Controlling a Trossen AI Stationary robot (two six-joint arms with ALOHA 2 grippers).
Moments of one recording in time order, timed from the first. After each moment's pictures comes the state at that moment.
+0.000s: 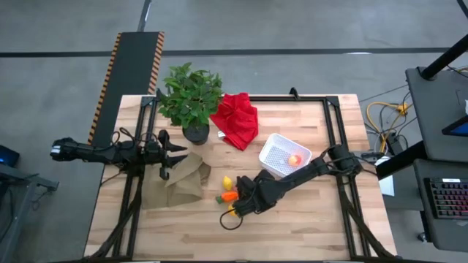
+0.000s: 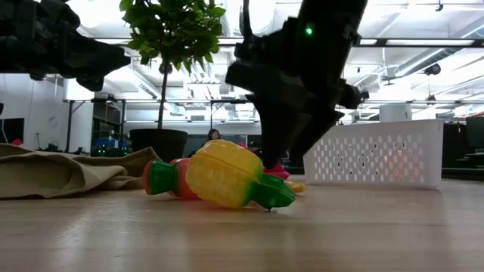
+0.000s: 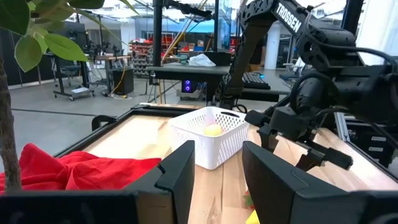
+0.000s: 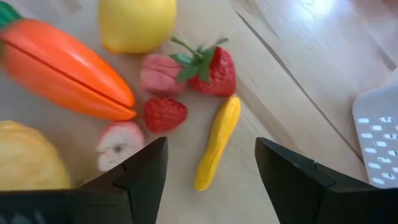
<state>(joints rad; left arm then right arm) -0.12 0.24 0.03 0.23 -0.25 -0.02 0.39 2.14 1.60 -0.91 0.46 1.05</state>
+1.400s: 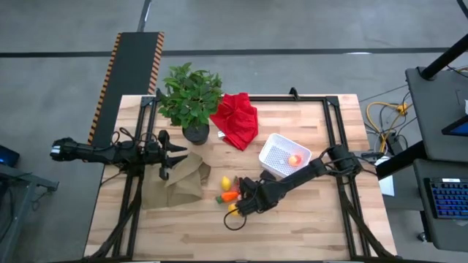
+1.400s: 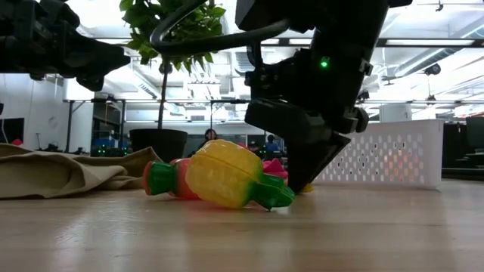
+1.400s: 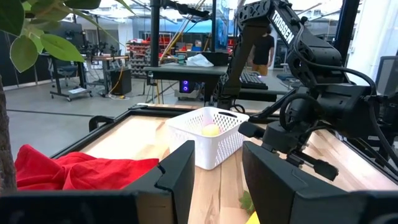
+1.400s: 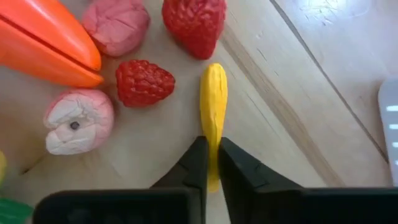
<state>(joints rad) -0.12 0.24 0.03 0.23 -0.24 -0.02 0.38 2.15 1.49 -0.83 0.42 0.99</state>
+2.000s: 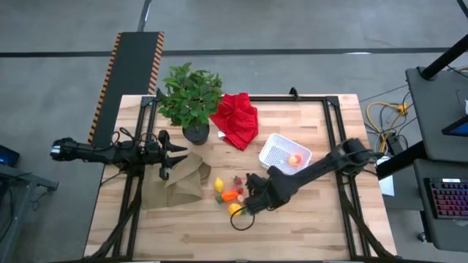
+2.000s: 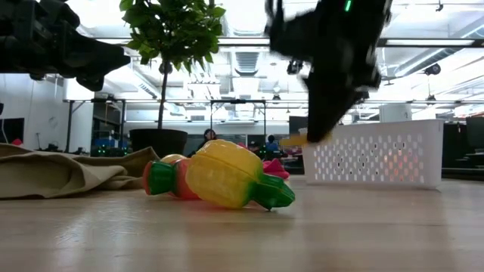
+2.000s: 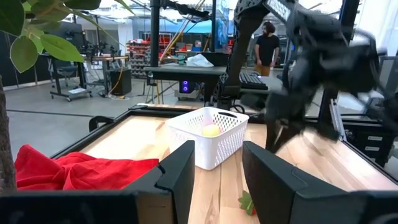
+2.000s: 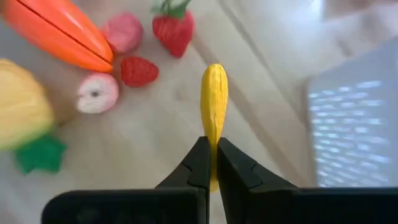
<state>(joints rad) -0.12 0.23 0.03 0.23 -0.24 -0.02 0.41 1.96 1.49 -0.97 0.42 0.99</state>
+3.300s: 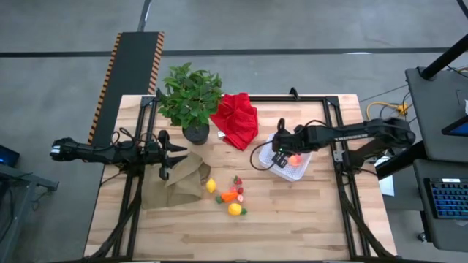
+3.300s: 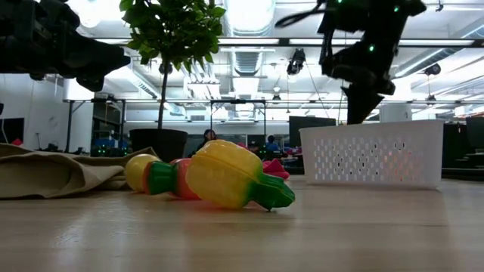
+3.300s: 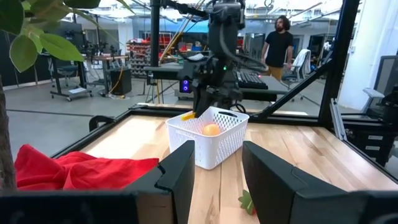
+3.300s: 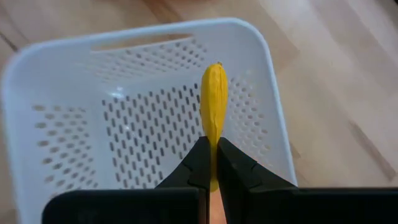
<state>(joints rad) -0.12 0.23 0.03 0.23 -0.24 -0.02 -0.04 1.42 0.96 -0.85 0.31 0.59</state>
